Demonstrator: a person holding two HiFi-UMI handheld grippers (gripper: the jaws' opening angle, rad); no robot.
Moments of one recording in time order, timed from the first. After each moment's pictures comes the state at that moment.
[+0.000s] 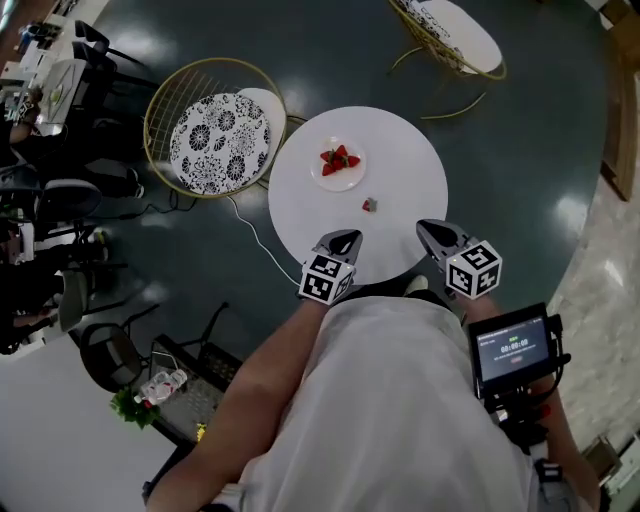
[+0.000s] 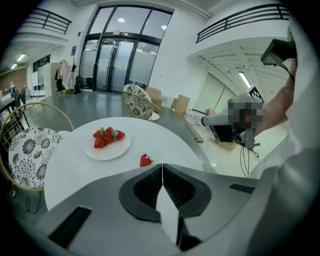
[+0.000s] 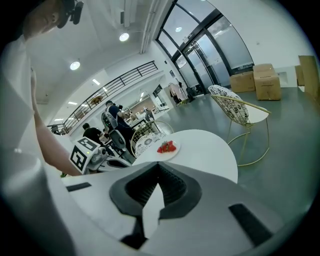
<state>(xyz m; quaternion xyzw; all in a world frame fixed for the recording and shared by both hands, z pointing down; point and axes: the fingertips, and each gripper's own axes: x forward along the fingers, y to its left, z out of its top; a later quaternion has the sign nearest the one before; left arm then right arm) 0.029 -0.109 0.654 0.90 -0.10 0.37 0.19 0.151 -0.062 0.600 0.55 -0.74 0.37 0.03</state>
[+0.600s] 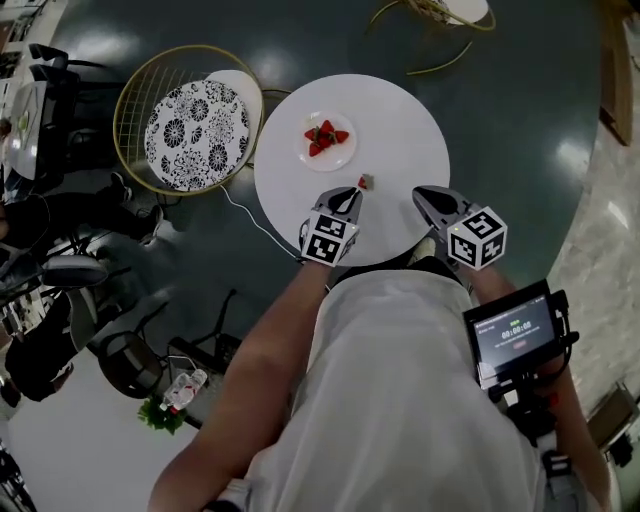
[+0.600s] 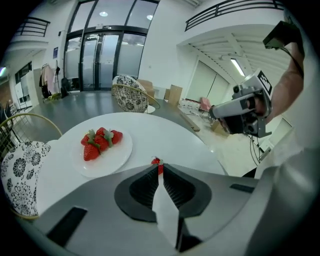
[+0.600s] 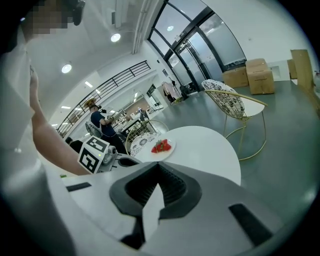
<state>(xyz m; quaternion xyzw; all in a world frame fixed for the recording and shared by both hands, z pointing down) 0.065 -0.131 0.666 0.90 -0.05 0.41 0.14 0.161 -0.070 0.590 0.57 -0.72 0.40 0.03</state>
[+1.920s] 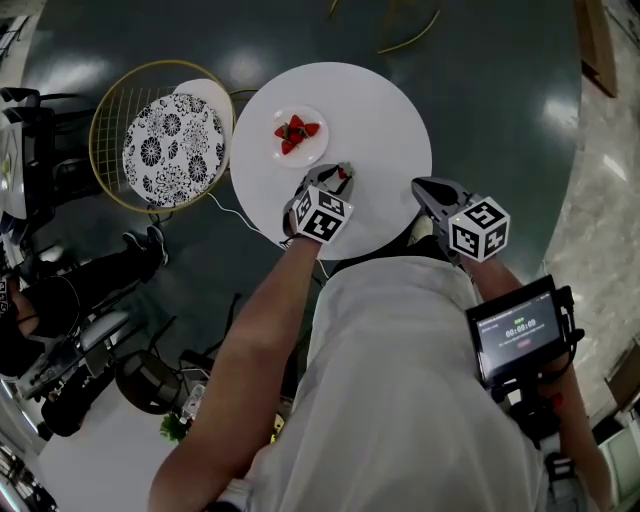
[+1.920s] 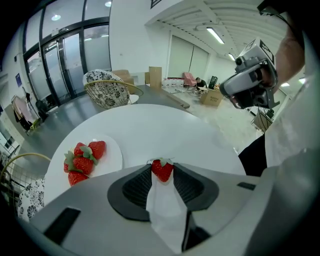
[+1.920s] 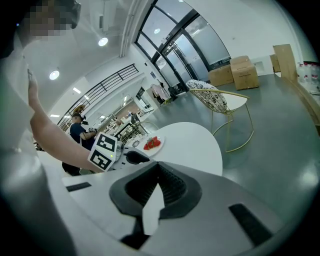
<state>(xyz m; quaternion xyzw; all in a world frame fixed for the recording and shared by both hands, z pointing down) 0.087 -0.133 0.710 0.86 0.04 0.51 0.02 0.176 -0.032 0.611 0.61 -0.67 0.43 0.00</state>
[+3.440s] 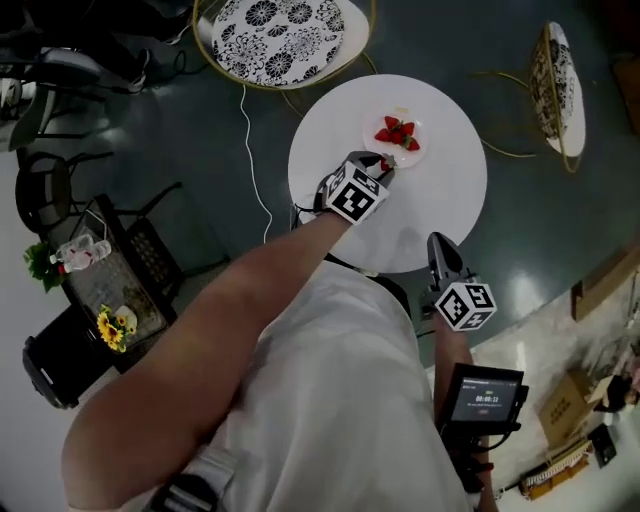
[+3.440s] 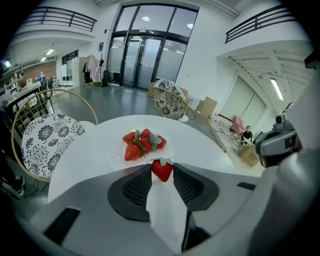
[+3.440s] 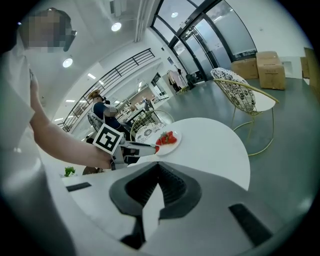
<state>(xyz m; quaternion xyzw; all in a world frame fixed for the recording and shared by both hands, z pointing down) 0.051 -0.198 0.671 0.87 -0.23 0.37 0.24 0.141 -0.064 0.593 0.53 -0.73 0.42 0.07</state>
